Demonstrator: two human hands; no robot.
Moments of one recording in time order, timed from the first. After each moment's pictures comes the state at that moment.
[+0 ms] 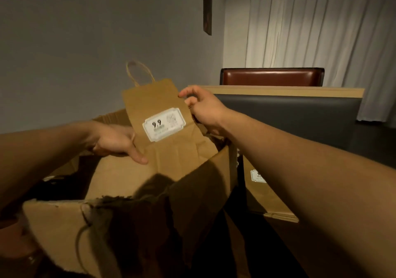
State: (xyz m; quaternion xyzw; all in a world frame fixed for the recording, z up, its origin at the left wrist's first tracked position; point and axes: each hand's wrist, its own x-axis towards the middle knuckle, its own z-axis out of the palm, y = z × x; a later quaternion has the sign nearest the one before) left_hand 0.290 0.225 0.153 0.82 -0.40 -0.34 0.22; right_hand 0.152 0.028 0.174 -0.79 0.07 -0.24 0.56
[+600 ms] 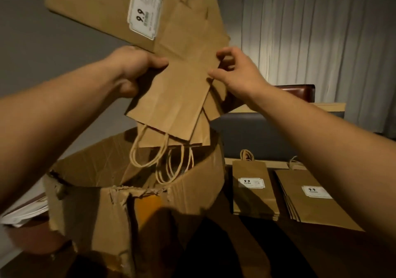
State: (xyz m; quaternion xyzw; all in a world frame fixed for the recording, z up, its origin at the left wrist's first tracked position) left_hand 0.143 0.205 0.323 0.67 -0.32 -0.07 0.66; right_hand 0.014 0.022 0.280 -0.81 0.07 -0.44 0.39
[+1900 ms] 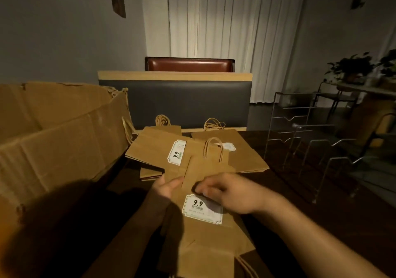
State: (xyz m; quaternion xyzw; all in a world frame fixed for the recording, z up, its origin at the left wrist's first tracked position) left_hand -0.010 0.031 -0.054 0.60 -0.21 -0.39 0.66; right_hand -0.190 -0.044 0.016 -0.93 0.22 -0.03 0.30
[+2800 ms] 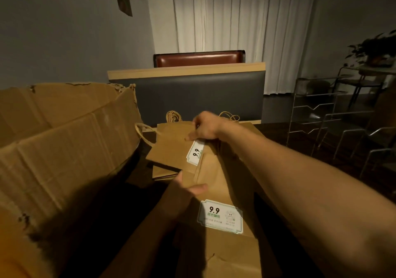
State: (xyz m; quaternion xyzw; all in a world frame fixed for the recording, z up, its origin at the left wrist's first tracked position) left_hand -0.003 0.031 -0.047 0.66 -0.35 -0.37 0.56; right_hand -0.039 -0.135 0.060 -0.90 0.34 -0.12 0.25
